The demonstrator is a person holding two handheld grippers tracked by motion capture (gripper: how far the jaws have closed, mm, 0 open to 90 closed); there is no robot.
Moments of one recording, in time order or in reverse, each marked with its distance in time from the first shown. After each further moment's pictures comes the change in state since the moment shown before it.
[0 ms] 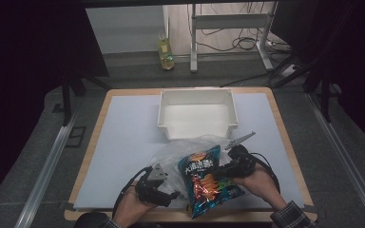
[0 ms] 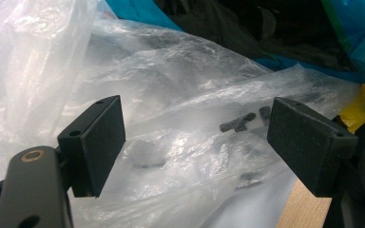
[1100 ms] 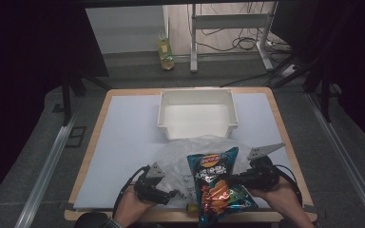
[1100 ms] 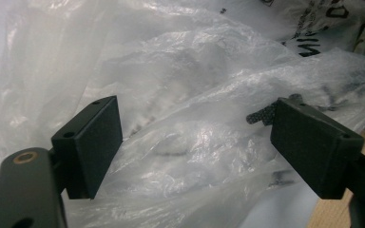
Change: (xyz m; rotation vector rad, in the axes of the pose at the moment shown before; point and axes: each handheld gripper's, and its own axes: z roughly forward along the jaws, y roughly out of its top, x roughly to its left) left arm 0.008 -0.007 0.008 0.006 0.013 -0.060; right arm 0.041 -0.035 -0.060 -0.155 -0.017 -0.058
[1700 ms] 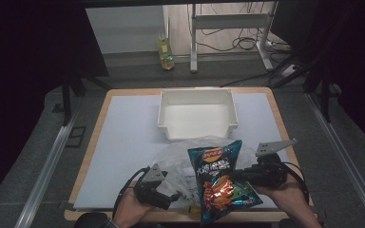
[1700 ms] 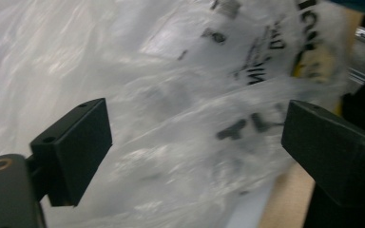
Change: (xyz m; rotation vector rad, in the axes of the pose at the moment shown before) left arm -0.016 0.007 -0.018 -0.120 -0.067 0.092; right arm 0.012 0.015 -0.021 -0.074 -0.005 -0.040
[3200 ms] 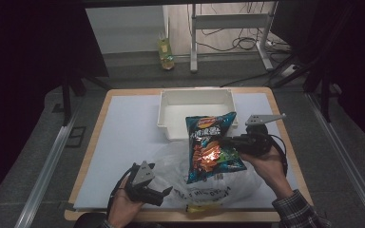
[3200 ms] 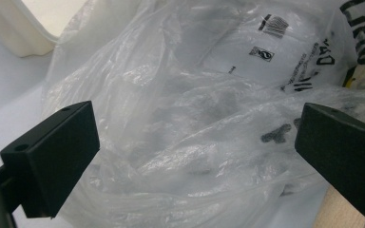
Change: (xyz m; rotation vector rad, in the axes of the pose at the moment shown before) left arm 0.012 -0.009 -0.020 -0.078 0.185 0.008; right arm -0.042 0.055 0.025 -0.170 -0.093 -0.019
